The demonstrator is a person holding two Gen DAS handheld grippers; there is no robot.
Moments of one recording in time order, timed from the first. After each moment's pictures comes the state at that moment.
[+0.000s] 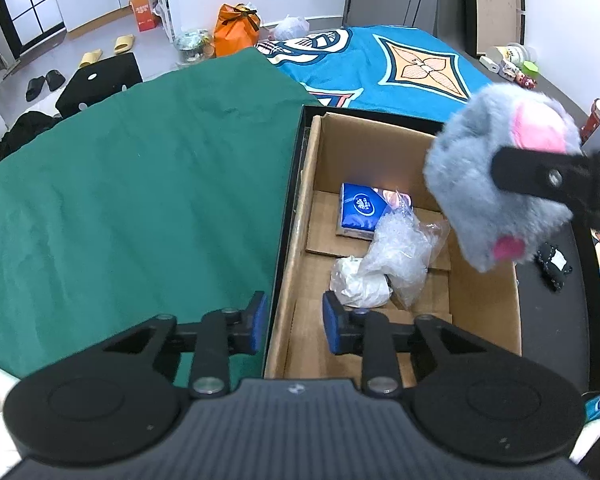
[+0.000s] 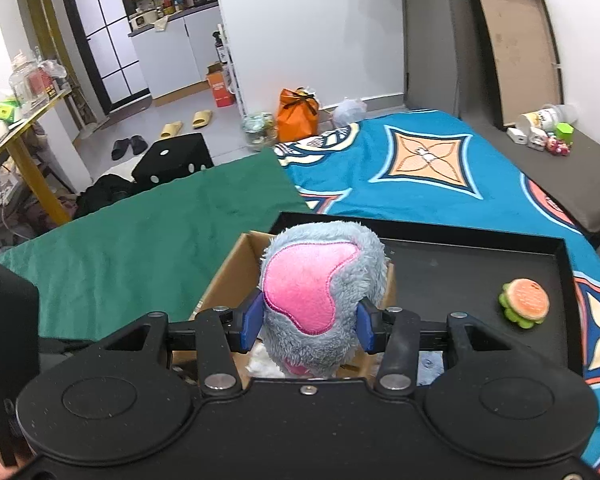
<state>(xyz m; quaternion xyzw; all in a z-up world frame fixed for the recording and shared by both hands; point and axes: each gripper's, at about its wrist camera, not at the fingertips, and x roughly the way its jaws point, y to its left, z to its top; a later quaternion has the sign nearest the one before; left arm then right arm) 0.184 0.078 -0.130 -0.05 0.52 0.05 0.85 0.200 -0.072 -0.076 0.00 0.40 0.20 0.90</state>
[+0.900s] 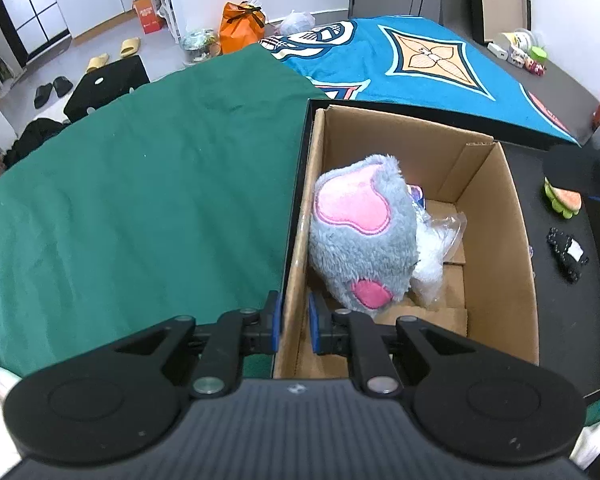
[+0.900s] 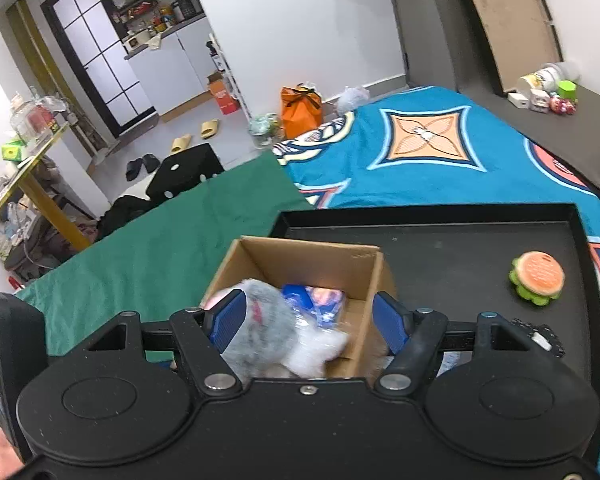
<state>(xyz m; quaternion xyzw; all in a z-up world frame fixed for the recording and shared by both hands) 0.187 0.069 -0.135 -0.02 0.52 0.07 0.85 0.207 -0.117 -0.088 0.07 0.41 0.20 0.88</state>
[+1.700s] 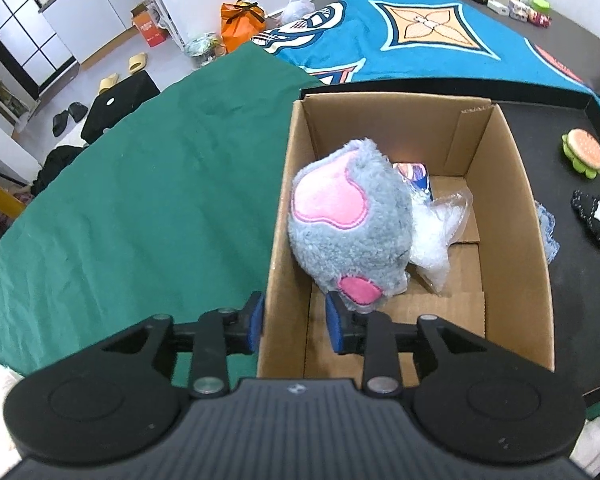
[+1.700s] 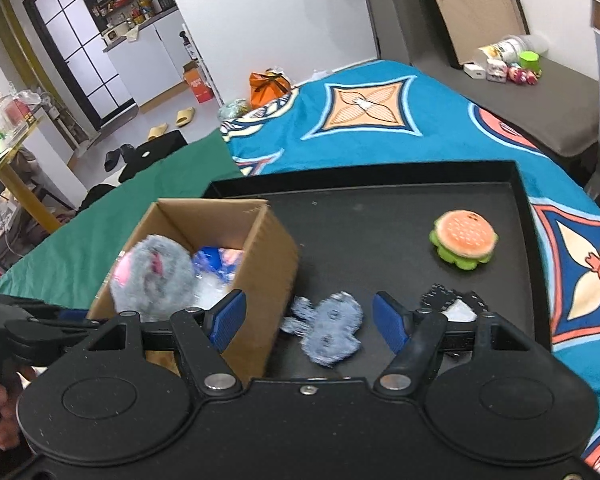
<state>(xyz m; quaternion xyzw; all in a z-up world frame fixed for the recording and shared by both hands) 0.198 0.034 -0.141 0.07 0.54 0.09 0.83 0.210 -0.199 -0.133 0.07 0.43 0.19 0.88</state>
